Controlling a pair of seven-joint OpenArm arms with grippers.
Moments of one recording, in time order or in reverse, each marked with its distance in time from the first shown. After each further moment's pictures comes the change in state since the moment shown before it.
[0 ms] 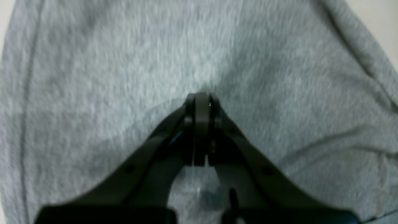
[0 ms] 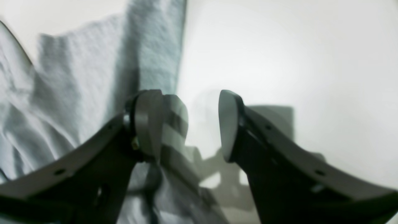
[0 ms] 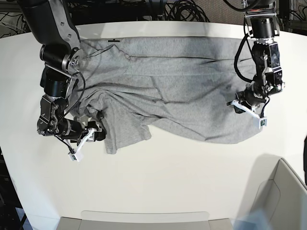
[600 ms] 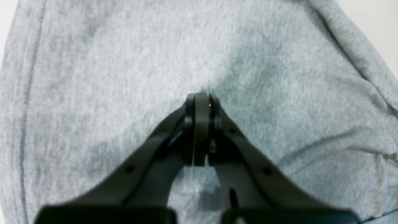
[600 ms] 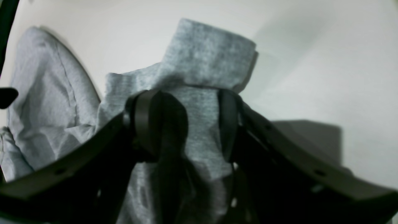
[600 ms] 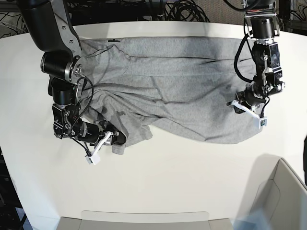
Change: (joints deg) left arm 0.0 0.0 0.0 0.0 -0.2 0.0 0.0; right arm 5.2 -1.9 -6.4 -15.2 1.5 0.7 11.3
